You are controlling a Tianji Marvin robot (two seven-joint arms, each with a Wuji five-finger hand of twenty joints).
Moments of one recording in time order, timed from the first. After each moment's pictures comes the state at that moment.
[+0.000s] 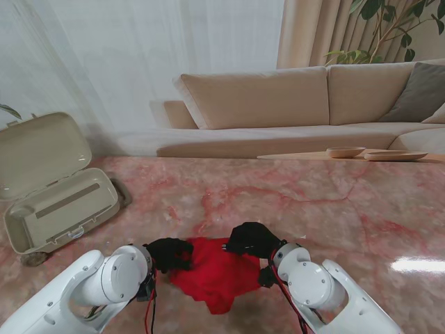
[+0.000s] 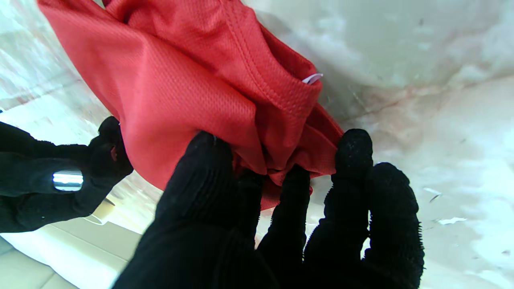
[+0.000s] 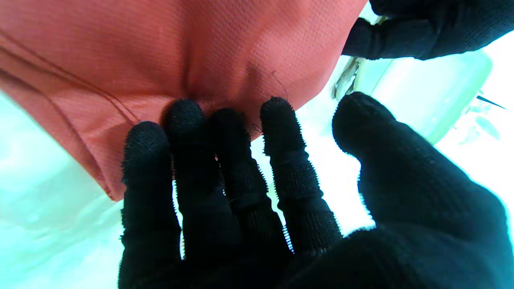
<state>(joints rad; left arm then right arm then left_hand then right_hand) 1.59 -1.00 -1.03 -1.88 0.59 0.53 -0.51 -1.61 -1.11 1.07 -1.66 -0.30 0.09 0.12 1.12 -0.12 0.01 -0.06 0.43 0.13 0.21 0.29 0.45 0.21 0.33 0.43 0.59 0.37 0.65 0.89 0.24 0.34 1.28 1.03 0.69 -0.52 0.68 -0.01 0.92 0.22 0.80 0.60 0.90 0.33 0.53 0.58 0.92 0.33 0.38 0.49 0.47 0.38 1.15 0.46</state>
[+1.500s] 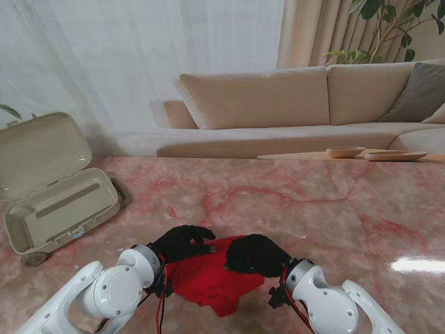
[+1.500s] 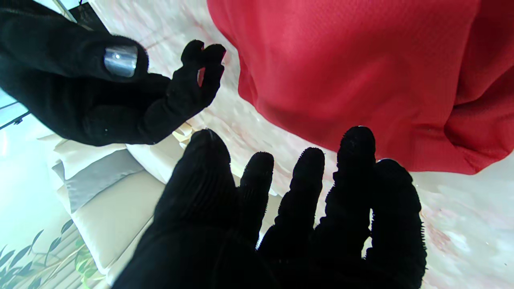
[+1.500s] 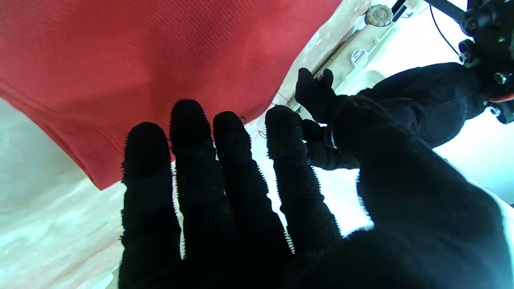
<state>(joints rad) 1.68 -1.06 -1.07 -1.92 0.46 0.28 -0.26 -1.80 -1.07 1.19 -1.81 -0.42 -0.16 0.16 1.11 -0.10 -0.01 -0.06 0.57 0.20 0.23 0.33 0.62 0.31 0.39 0.46 0.62 0.38 0.64 0.86 0.25 0.37 1.28 0.97 0.69 -0.49 0.67 -0.01 0.82 0.21 0.72 0.56 0.87 0.33 0.49 0.58 0.91 0.33 0.41 0.49 0.46 0.39 1.15 0.49</state>
